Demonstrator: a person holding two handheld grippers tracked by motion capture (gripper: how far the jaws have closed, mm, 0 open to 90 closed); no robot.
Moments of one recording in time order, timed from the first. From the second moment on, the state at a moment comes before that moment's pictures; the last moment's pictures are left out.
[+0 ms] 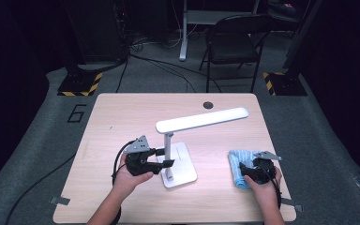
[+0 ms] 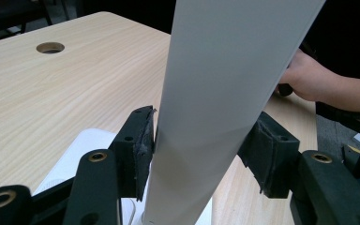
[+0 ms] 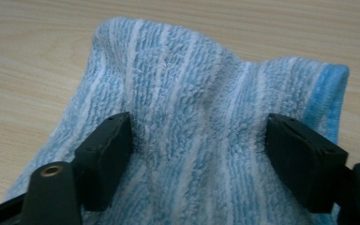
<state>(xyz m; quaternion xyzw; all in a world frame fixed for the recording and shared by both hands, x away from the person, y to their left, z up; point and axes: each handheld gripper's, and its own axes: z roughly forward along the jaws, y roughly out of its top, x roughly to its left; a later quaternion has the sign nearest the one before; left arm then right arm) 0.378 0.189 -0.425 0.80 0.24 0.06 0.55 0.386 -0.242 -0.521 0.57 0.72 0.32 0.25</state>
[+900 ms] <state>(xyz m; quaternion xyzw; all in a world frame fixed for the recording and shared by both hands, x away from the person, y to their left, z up) 0.379 0.179 -0.411 0.80 0.22 0.09 0.55 0.379 -0.237 -0.518 0.55 0.72 0.36 0.22</state>
